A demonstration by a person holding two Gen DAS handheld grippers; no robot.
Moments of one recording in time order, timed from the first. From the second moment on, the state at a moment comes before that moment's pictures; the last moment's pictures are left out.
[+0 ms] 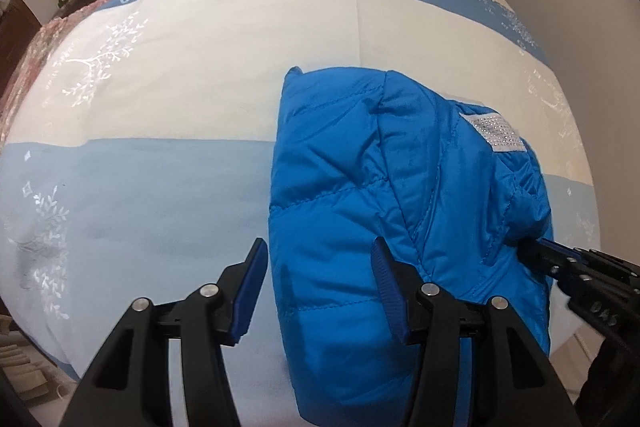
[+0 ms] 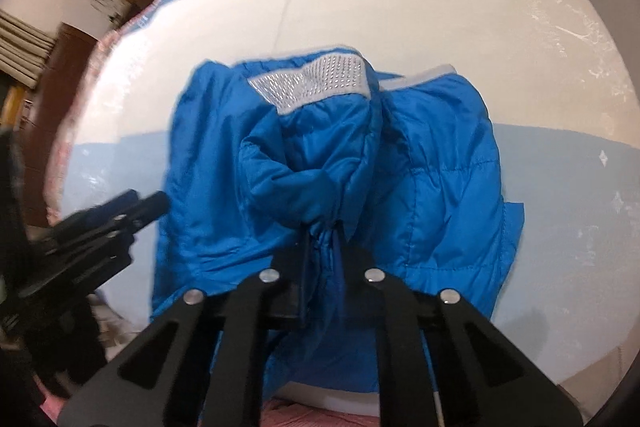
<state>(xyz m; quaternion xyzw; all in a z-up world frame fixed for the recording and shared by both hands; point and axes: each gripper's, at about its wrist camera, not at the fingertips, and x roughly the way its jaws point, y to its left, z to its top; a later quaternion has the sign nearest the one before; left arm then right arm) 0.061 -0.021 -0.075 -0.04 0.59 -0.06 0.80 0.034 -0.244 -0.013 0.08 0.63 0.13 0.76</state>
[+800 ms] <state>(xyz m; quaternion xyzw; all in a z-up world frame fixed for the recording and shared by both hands) 0.035 -0.109 -0.079 -0.02 0.59 -0.15 0.79 -0.006 -0.367 0.011 0.10 0.61 0.07 0.78</state>
